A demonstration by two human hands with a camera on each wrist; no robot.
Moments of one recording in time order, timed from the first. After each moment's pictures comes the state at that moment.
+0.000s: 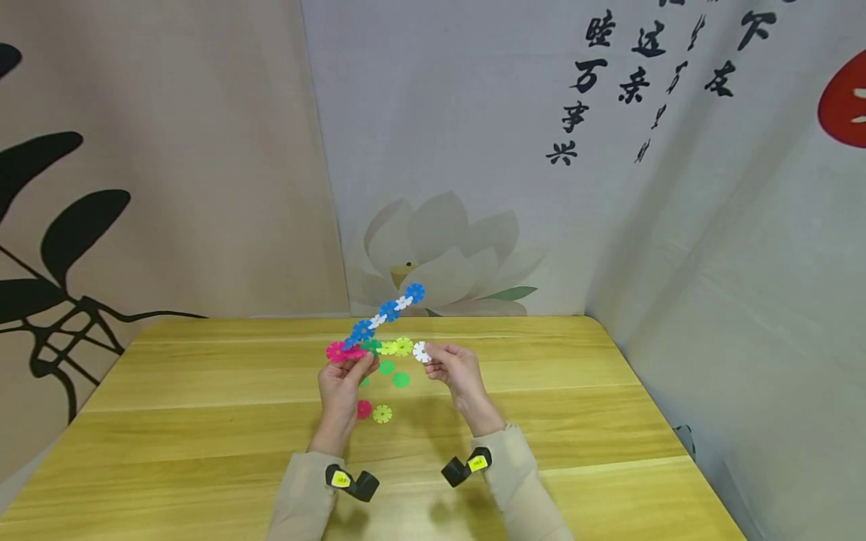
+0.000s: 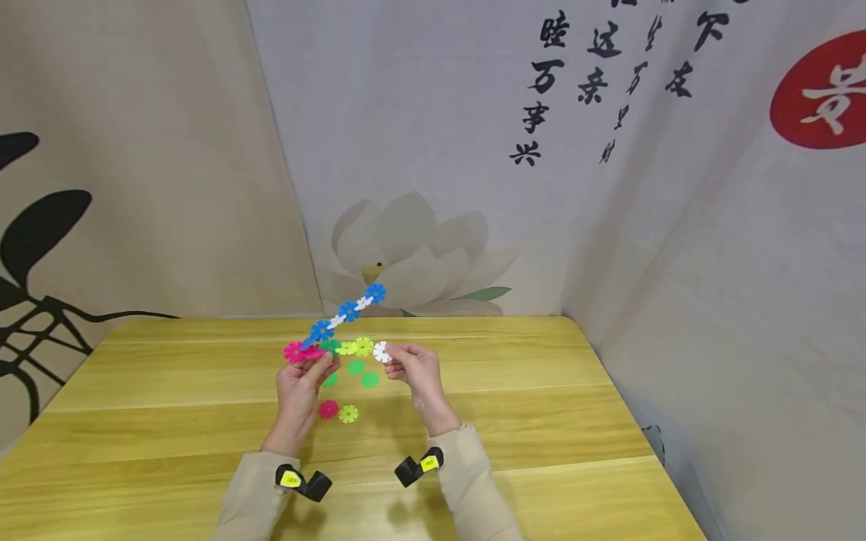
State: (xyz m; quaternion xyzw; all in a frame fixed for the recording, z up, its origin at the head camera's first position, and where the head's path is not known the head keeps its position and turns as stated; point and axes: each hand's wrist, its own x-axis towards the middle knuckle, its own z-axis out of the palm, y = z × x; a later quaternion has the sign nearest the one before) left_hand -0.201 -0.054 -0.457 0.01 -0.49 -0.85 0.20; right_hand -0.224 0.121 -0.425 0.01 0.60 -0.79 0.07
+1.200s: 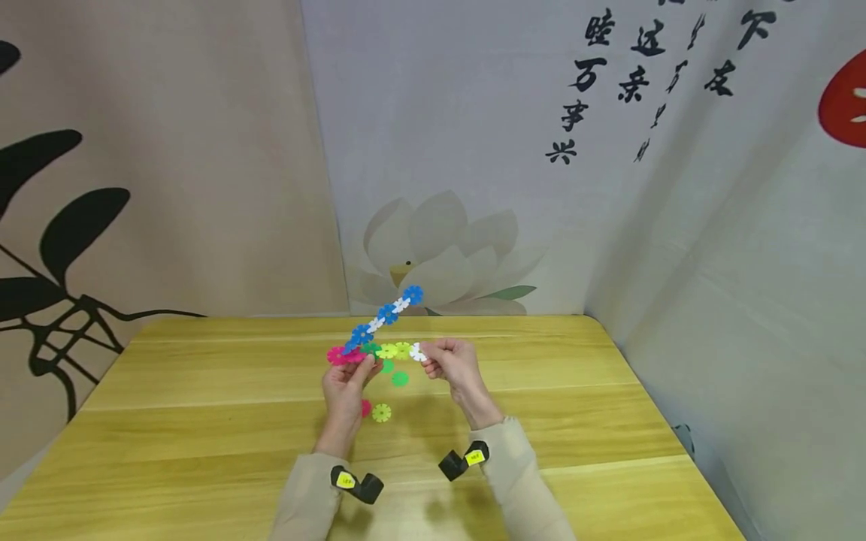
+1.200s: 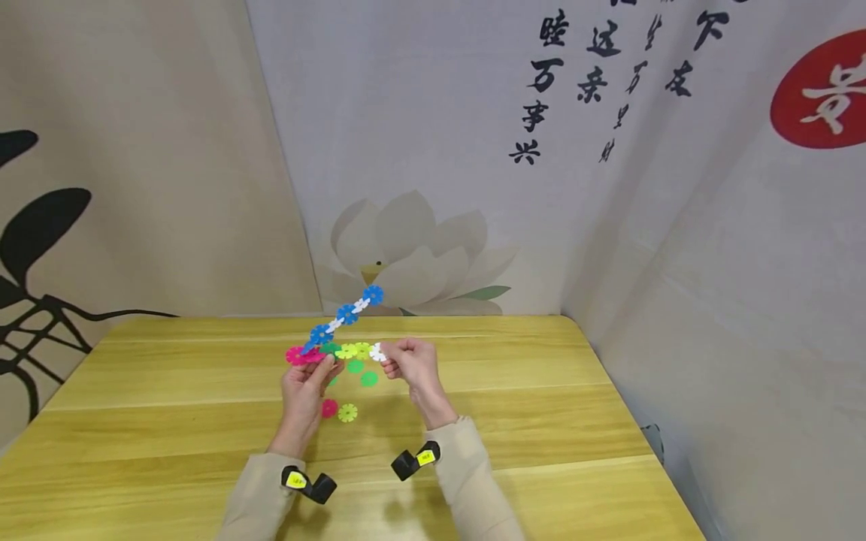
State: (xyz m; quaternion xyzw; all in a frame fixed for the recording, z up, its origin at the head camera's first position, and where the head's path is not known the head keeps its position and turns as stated) left_hand -0.200 -0.045 -0.469 -0.04 -0.45 -0.87 0.23; right_hand -0.224 0.117 -0.411 0.01 0.66 -0.75 0.06
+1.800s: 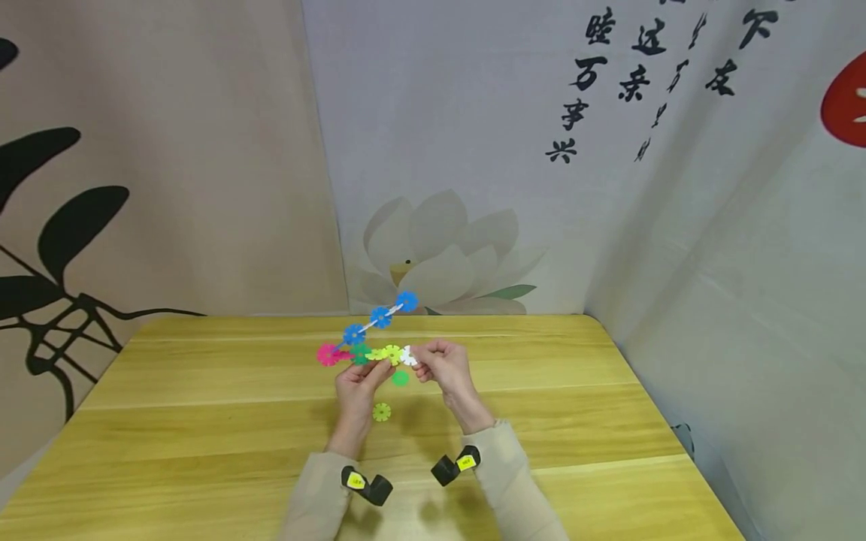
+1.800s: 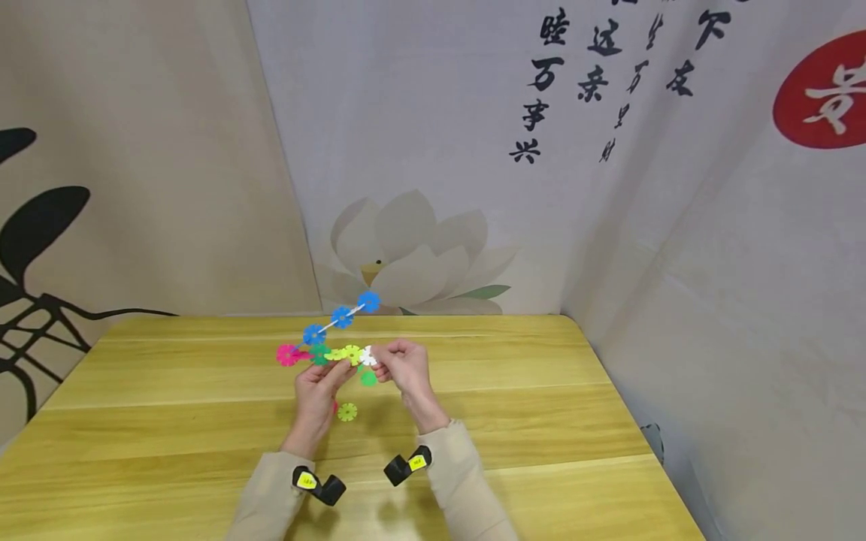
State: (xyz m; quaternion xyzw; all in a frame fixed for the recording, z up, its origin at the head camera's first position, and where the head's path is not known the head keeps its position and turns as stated) left_hand -0.202 -0.030 -0.471 -0.01 -0.46 -0.87 0.19; right_hand -0.221 0.107 -0.418 -0.02 0.65 -0.75 0.05
